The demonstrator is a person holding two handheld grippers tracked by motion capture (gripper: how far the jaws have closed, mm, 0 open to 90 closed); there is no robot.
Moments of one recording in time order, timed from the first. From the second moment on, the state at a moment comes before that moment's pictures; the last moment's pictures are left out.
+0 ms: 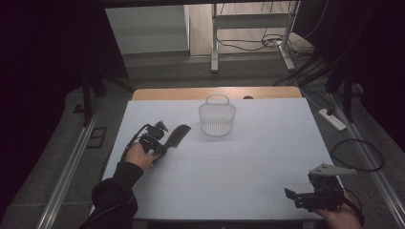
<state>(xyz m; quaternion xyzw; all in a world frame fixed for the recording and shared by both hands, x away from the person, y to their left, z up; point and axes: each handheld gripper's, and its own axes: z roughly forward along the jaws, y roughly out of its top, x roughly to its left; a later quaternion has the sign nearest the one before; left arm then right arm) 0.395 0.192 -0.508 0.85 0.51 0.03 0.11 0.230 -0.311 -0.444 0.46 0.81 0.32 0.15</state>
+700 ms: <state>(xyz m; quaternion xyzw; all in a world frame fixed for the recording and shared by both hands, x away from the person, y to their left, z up) 0.386 0.217 -0.499 0.83 0.52 0.01 0.21 0.229 -0.311 -0.444 0.46 0.81 0.32 0.16</state>
